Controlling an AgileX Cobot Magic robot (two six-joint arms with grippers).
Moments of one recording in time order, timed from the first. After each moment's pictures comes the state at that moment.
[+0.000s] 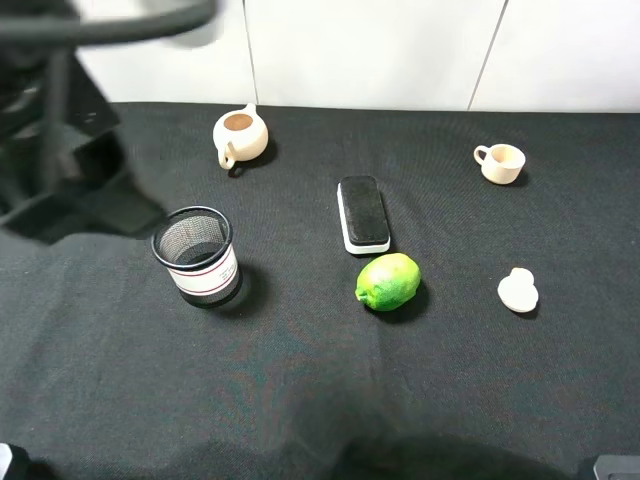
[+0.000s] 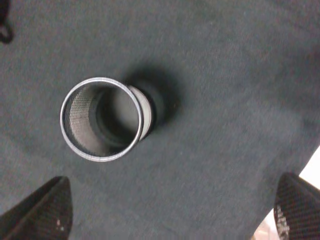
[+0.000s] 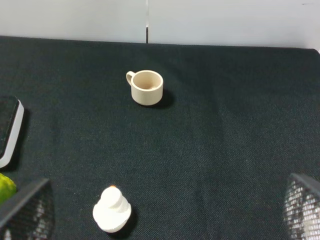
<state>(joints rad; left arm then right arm) -1.03 1.21 -1.19 0.13 1.18 -0.04 0.01 0.00 -0.50 0.04 1.02 -0.03</state>
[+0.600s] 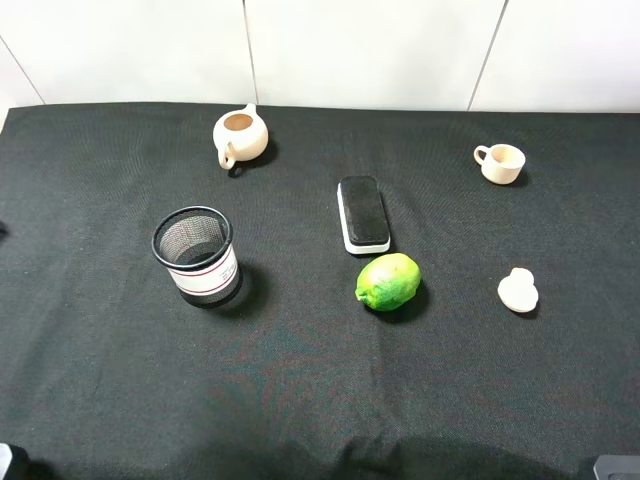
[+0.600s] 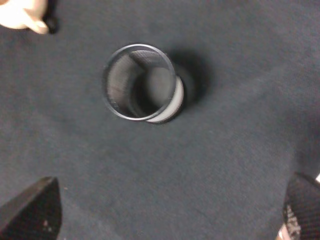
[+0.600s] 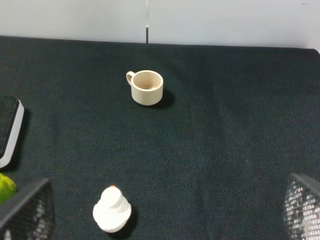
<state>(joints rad) -1.03 0.83 -1.00 0.22 1.18 -0.04 0.01 0.00 -0.50 0.04 1.02 -0.03</state>
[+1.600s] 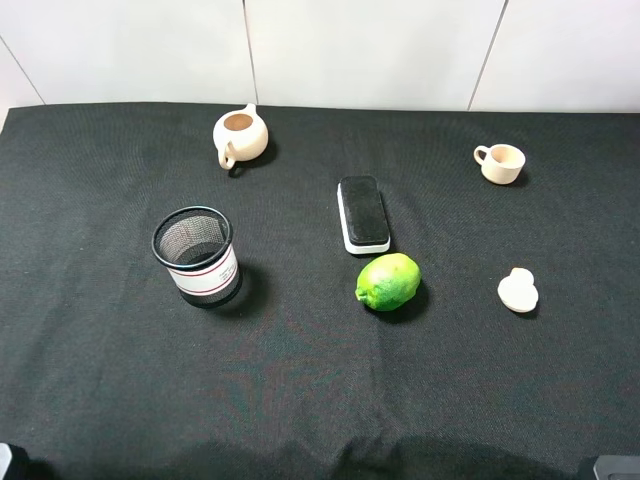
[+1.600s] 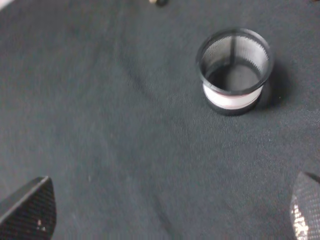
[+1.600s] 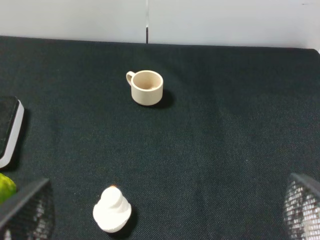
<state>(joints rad) -0.58 0.52 -0.86 0.15 1.18 -0.02 0.01 0.00 -0.50 0.04 1.02 -0.03</state>
